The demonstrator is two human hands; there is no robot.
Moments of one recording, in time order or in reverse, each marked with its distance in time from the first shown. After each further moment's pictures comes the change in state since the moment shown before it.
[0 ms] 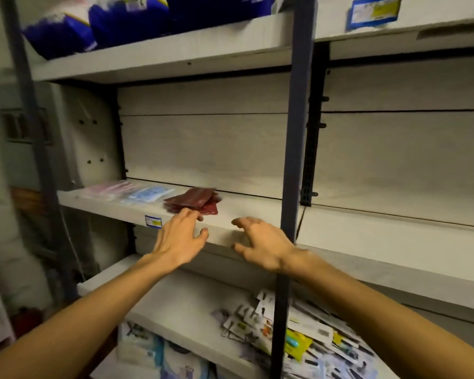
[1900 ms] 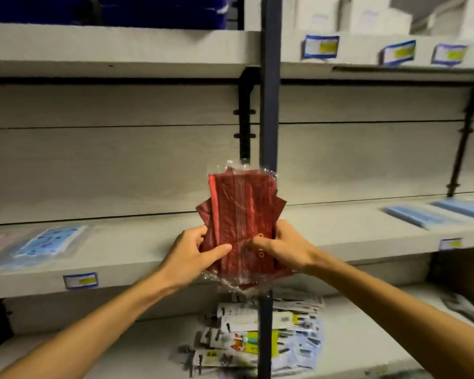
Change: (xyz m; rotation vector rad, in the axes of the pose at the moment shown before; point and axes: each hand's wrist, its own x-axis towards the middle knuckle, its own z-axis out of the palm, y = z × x) left_hand 0.044 0.021 -0.006 -1.162 -0.505 0.434; right_hand -0.036 -0.027 -0.039 0.804 0.373 0.469
